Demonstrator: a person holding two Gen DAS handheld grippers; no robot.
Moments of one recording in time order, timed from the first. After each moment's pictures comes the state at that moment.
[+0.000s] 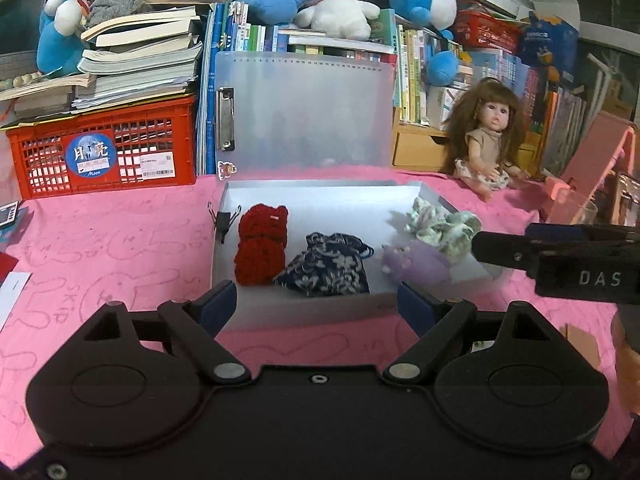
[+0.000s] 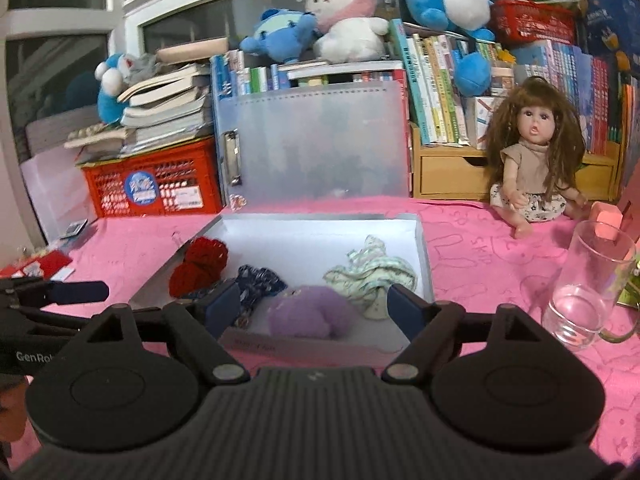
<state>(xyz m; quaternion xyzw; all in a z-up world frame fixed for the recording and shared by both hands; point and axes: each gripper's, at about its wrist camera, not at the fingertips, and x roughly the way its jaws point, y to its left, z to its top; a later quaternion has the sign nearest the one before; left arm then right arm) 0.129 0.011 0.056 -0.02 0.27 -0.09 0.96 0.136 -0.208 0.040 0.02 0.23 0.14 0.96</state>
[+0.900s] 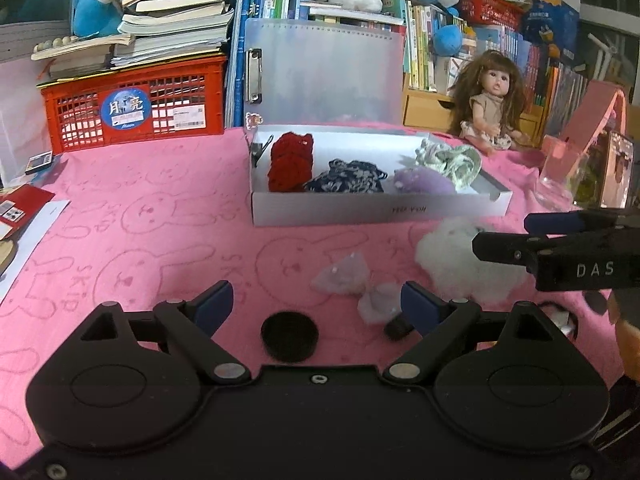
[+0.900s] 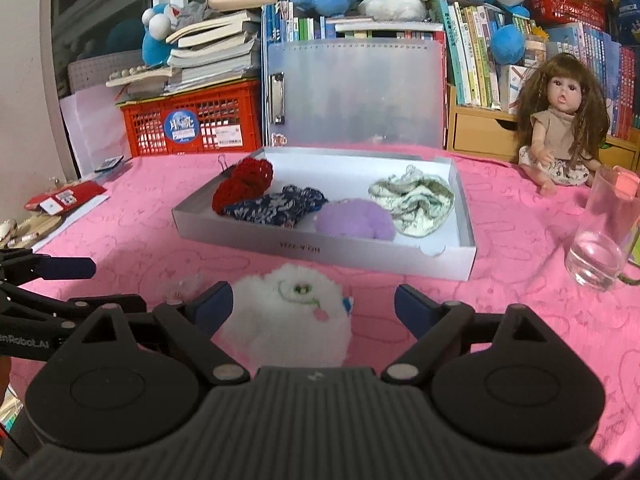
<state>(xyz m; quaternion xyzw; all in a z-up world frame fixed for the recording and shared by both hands) 0.052 0.034 0.019 -0.01 0.30 -0.07 0.95 0.090 -0.195 0.003 -0.02 0.27 0.18 0.95</state>
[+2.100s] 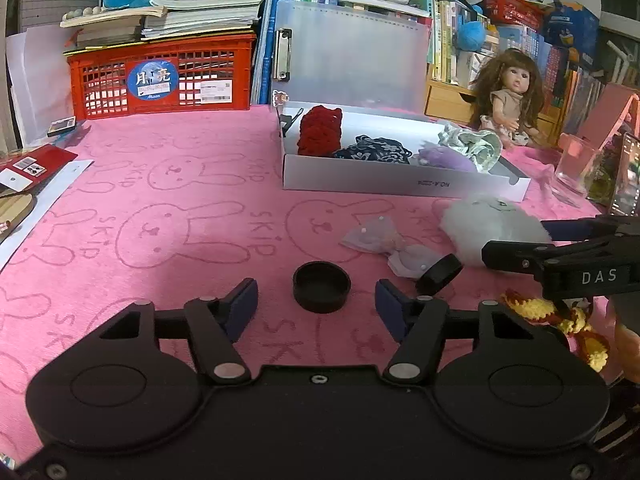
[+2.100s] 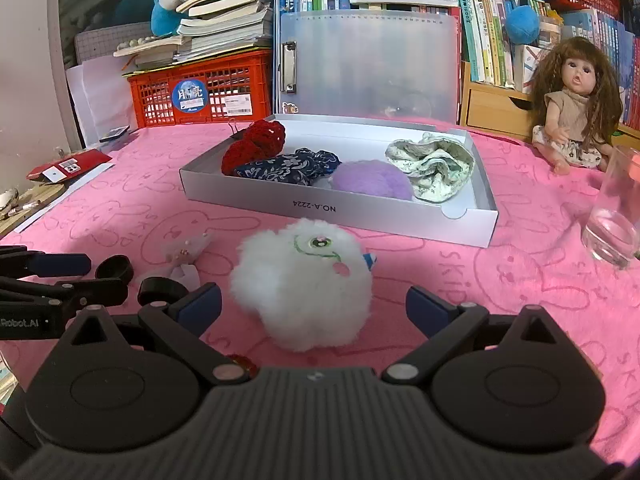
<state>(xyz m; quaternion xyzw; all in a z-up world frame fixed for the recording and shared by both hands) 0.036 0.049 0.000 -0.04 0.31 -0.04 0.95 0.087 -0.184 -0.015 -0.03 0.30 0.19 0.94</state>
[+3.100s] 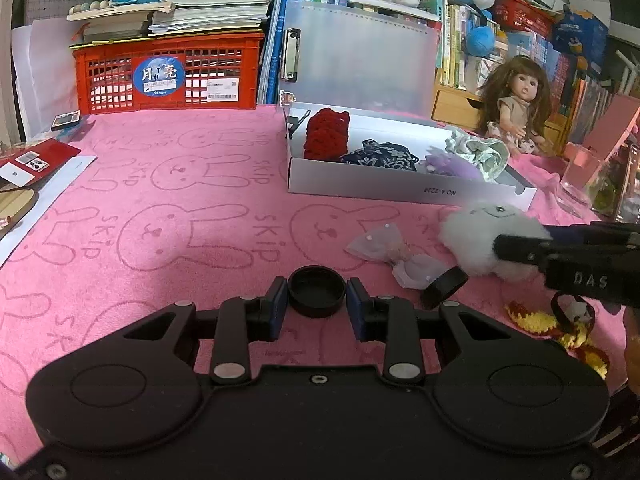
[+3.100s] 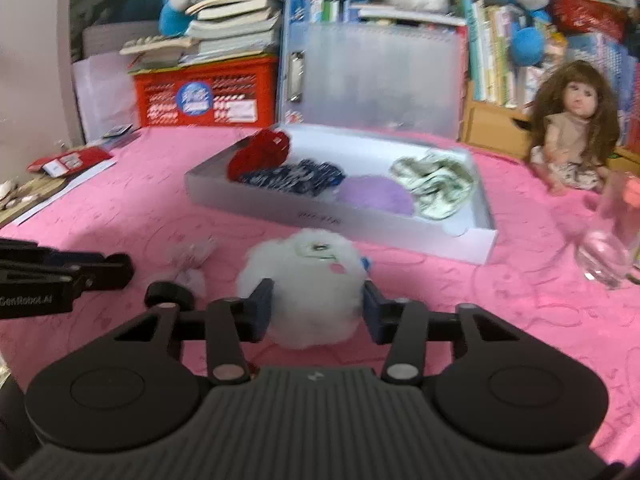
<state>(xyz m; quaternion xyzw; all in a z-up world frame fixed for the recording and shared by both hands) 0.042 0.051 0.002 -0.05 0.31 -0.03 0.95 0.079 -0.178 -0.009 -0.05 0.27 0.18 0.94</state>
